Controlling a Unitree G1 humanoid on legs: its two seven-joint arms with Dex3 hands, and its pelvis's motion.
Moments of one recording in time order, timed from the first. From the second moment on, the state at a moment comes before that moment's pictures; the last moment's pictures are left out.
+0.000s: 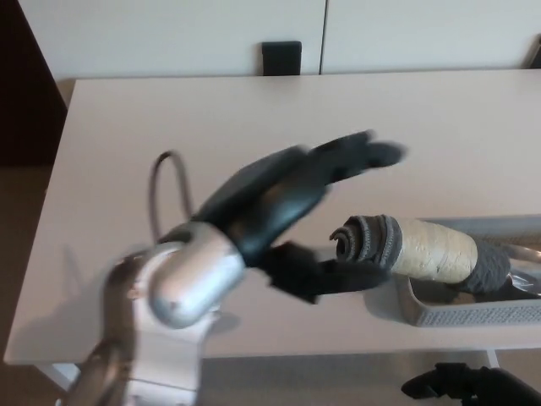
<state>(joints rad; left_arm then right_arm) -0.24 0.20 -0.41 -0.62 0.57 0.74 -0.58 0.19 -0.50 0.23 0.20 -0.19 0.02 0.35</state>
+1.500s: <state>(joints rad) 0.71 0.54 0.36 -0.29 -0.07 0.51 -1.08 0.21 -0.50 0.23 0.28 -0.19 0.02 0.35</state>
